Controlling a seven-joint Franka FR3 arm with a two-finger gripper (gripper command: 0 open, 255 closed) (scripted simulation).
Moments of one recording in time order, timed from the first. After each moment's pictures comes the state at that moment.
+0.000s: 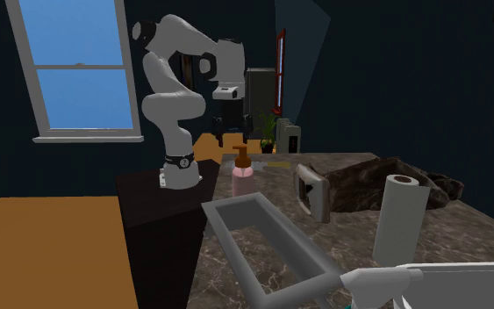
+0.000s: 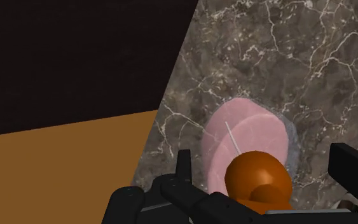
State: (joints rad) arm 0.12 -0.85 0.33 -2.93 0.31 2.07 0.29
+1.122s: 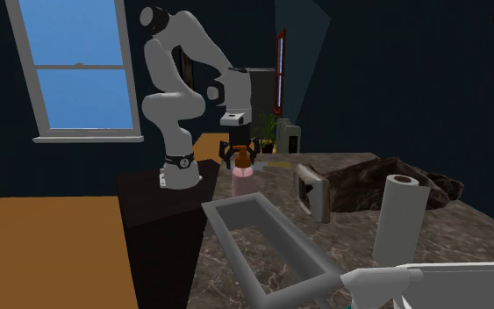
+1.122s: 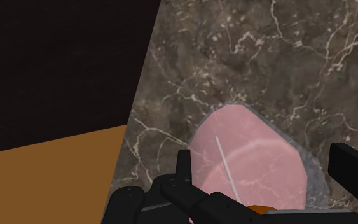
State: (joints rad) arm 0.15 -0.58 0.47 -3.01 0.43 2.46 0.38
